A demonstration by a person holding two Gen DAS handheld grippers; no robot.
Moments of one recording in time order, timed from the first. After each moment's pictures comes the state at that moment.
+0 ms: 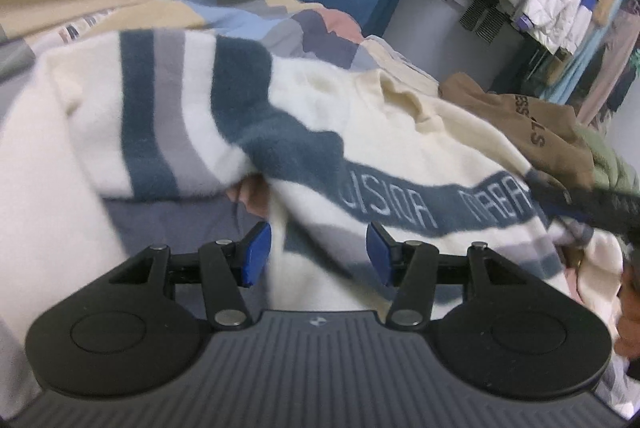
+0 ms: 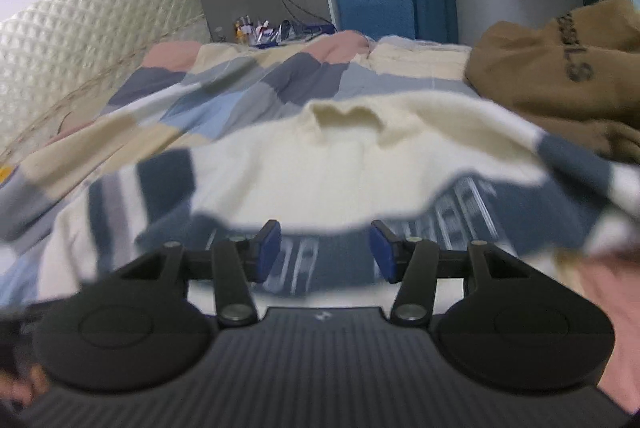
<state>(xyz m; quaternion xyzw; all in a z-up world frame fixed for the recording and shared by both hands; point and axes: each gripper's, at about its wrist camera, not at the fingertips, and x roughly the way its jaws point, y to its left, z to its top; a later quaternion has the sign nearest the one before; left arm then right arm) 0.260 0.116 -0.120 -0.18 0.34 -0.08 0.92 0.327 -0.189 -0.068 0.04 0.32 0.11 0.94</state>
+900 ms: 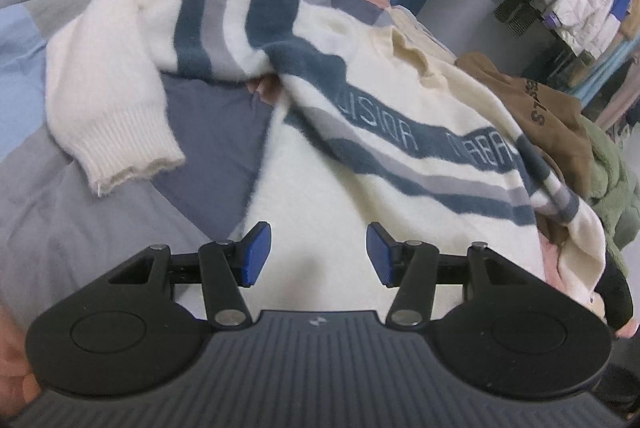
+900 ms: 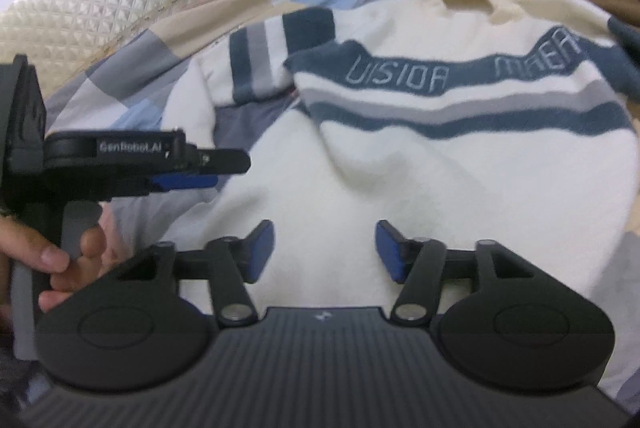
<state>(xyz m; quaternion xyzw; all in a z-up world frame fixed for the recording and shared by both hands) 0.168 0.095 -0.115 -0.24 0.39 -0.03 0.89 0.194 -0.149 -0.120 0.02 0.40 0.26 0.88</state>
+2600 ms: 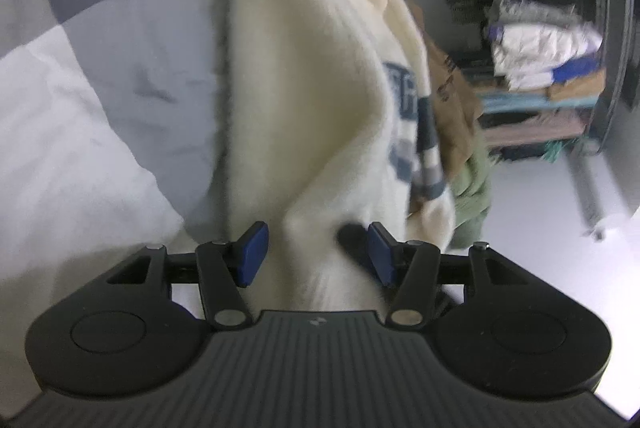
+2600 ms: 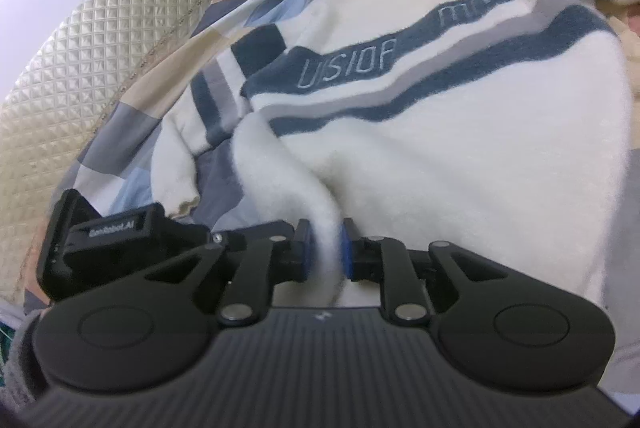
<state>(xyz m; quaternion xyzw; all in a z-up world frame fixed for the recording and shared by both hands) 0.196 0.070 -0.202 -0.52 0.46 -0.21 0.69 0.217 -0.199 -0.133 0.17 0.42 0.23 0.86</state>
